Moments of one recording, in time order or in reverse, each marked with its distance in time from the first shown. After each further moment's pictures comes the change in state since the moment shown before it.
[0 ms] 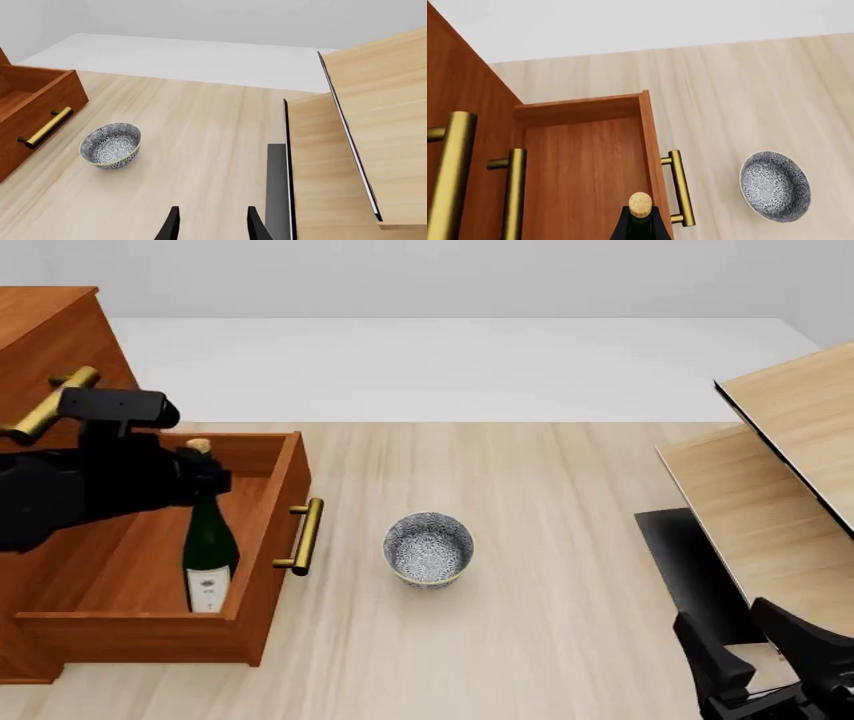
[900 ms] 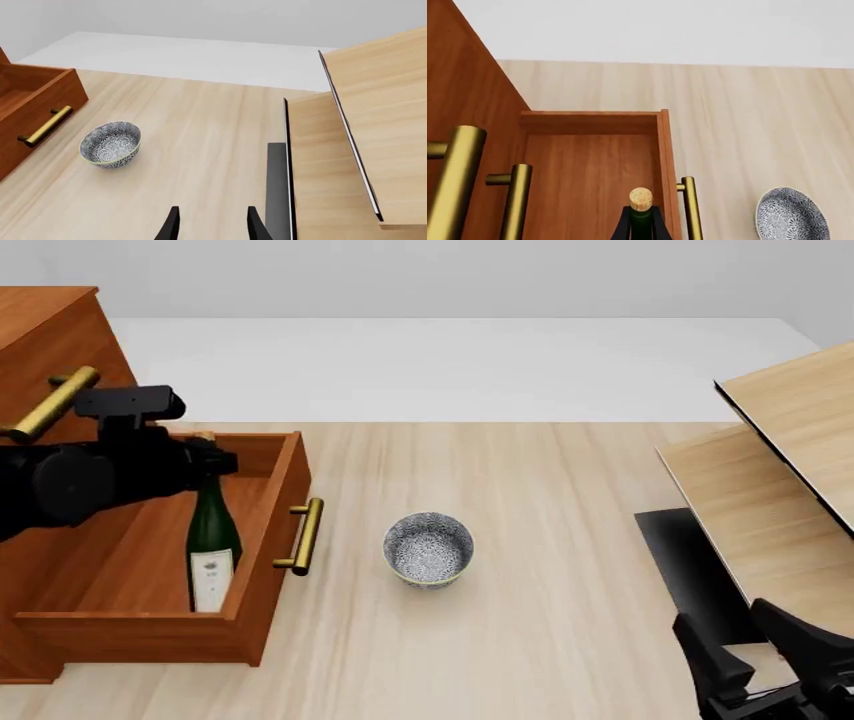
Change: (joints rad) left arm 0.066 0.161 -0.034 -0.150 0.033; right arm 0.000 0.004 0.000 0.002 -0.001
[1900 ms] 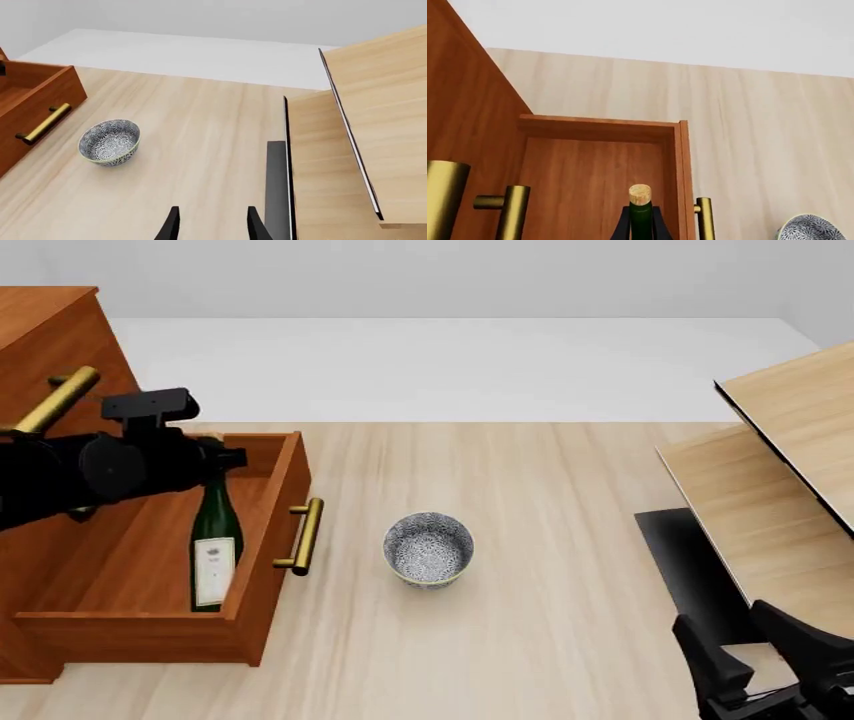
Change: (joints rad) left arm 0.038 0.178 -0.081 -0.051 0.060; right arm -0.002 -0.003 0.000 0.011 -0.005
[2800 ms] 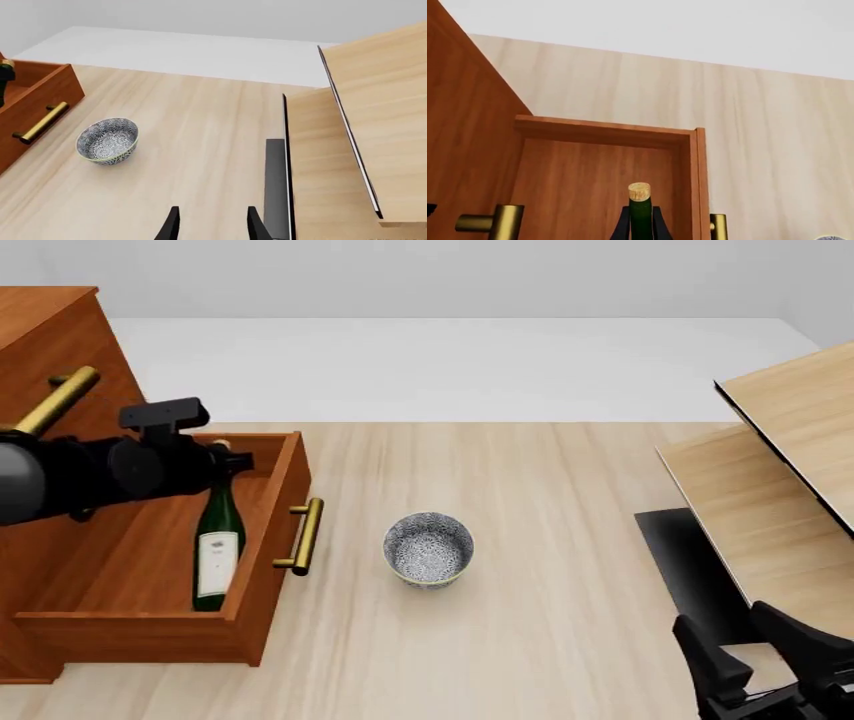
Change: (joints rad) left arm 0.017 0.125 -0.046 -0.044 0.016; right arm -0.007 0.008 0.000 0.002 0.001
